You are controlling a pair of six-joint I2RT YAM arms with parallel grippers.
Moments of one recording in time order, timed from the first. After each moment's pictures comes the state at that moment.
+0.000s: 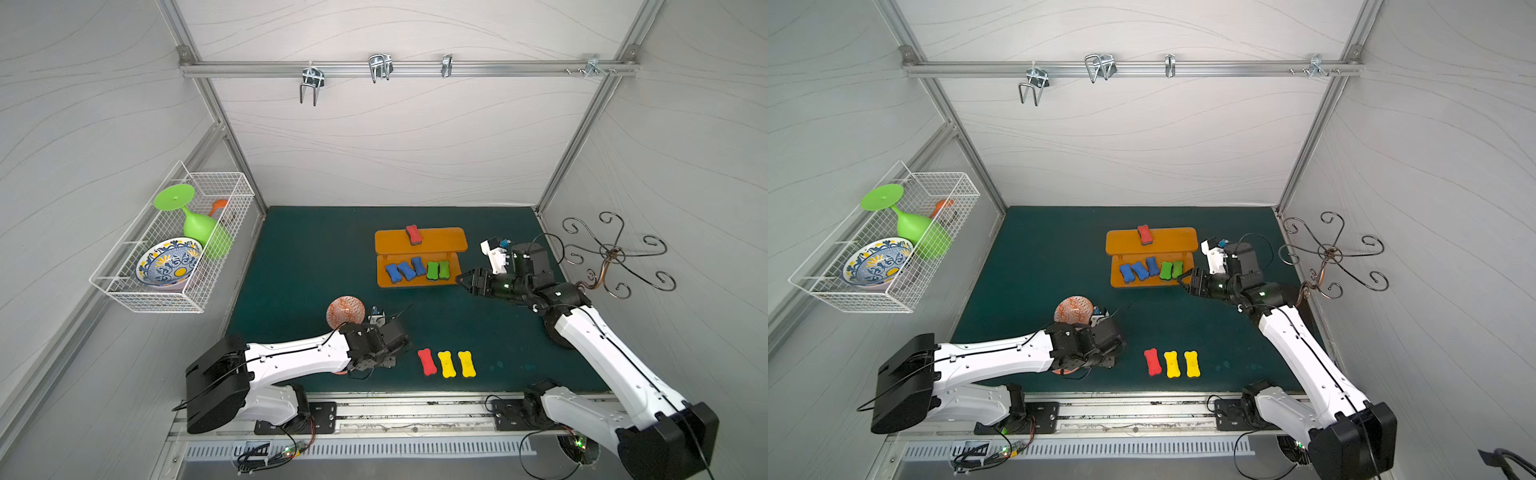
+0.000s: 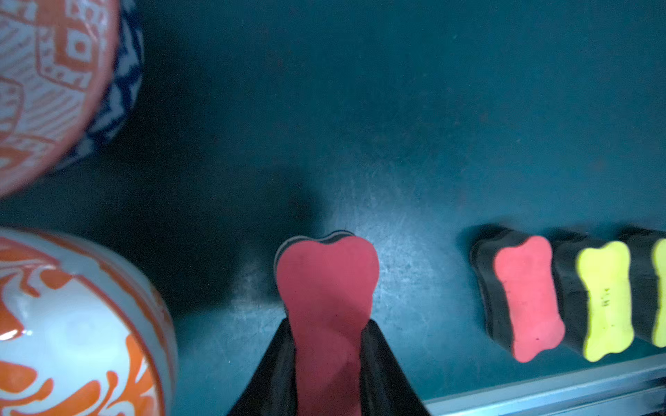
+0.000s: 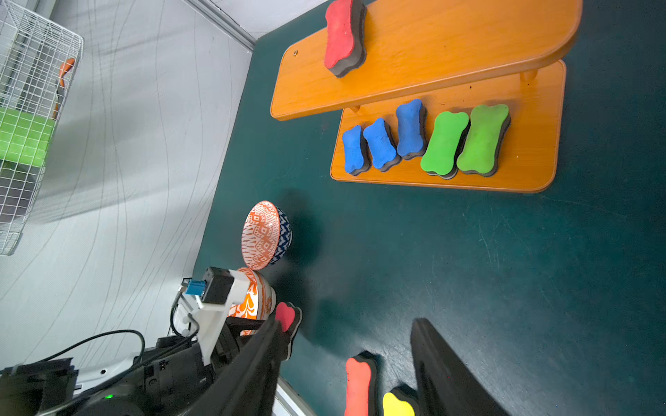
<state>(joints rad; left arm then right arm) -1.11 1.32 0.74 -0.70 -0.22 -1.08 0.38 1.04 0.92 -0.56 -0.49 0.45</state>
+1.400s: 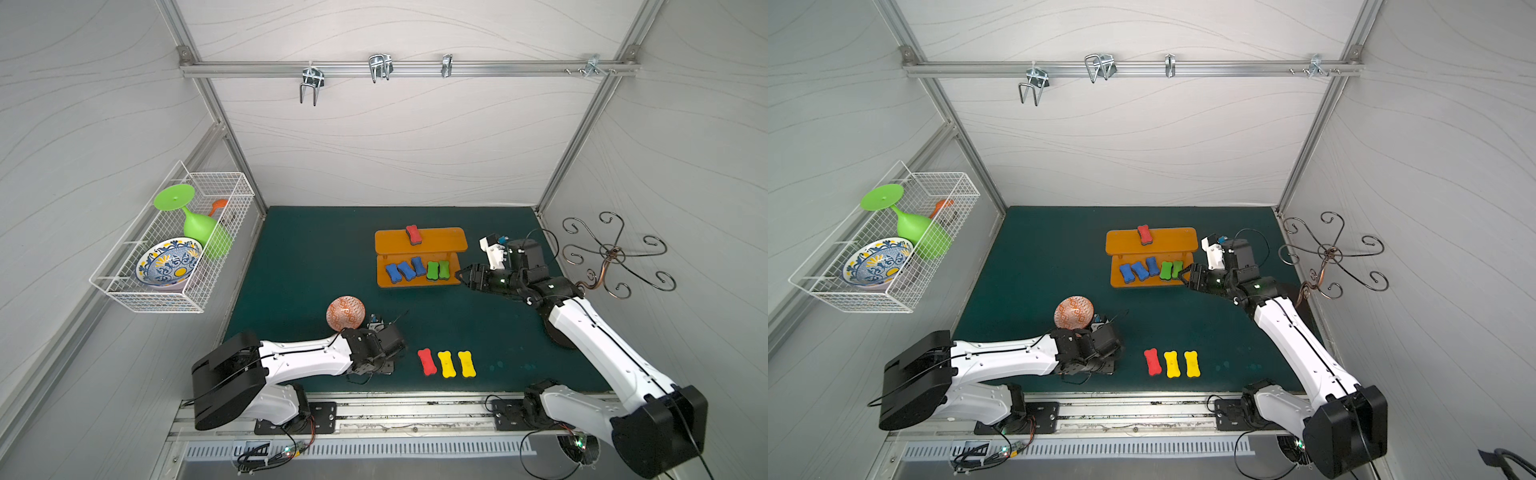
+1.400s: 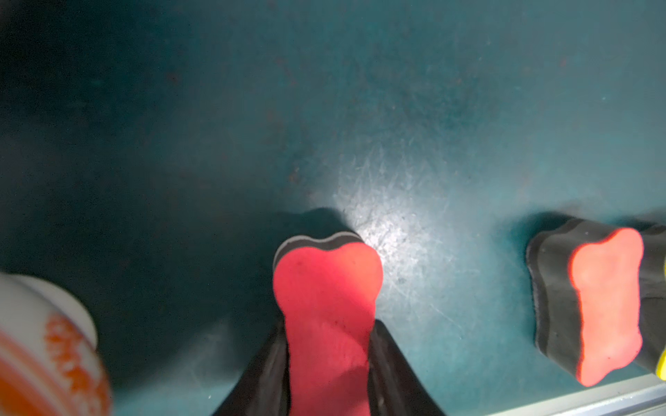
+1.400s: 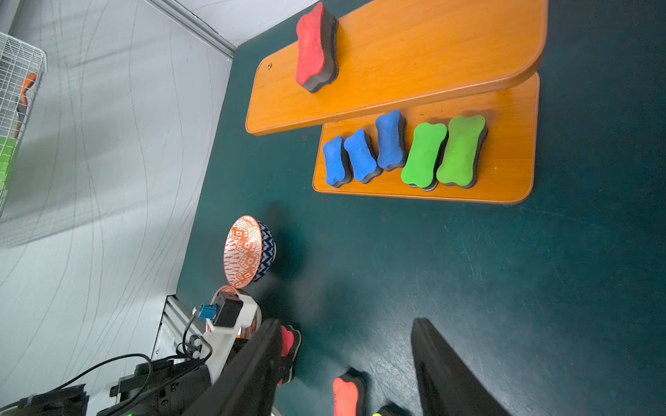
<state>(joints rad) -1.09 1.35 0.63 -0.56 -0.14 -1.08 0.36 1.11 0.94 -0.53 -0.45 0.45</state>
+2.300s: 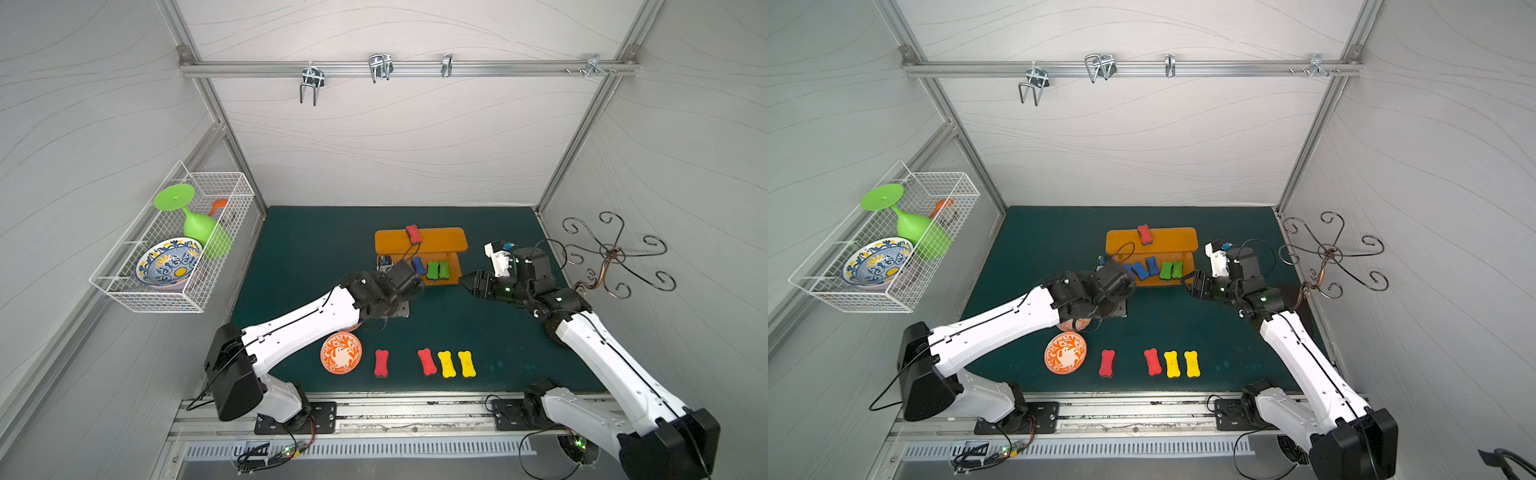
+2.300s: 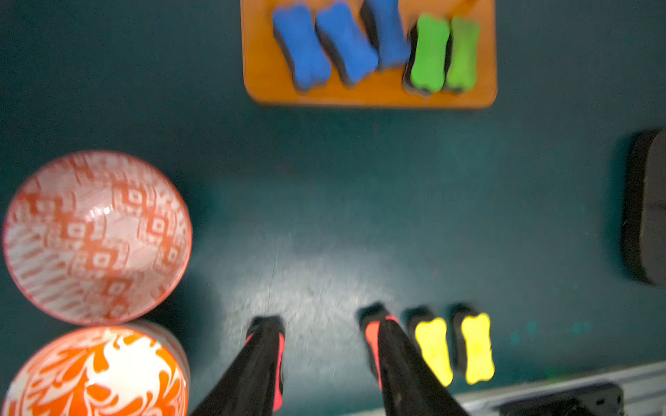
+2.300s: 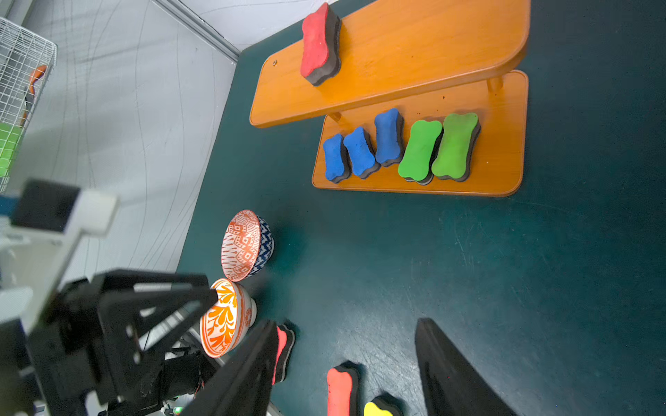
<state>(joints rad) -0.87 1.51 1.38 -0.97 -0.26 -0.89 0.38 1.00 0.87 -0.53 -0.43 0.44</state>
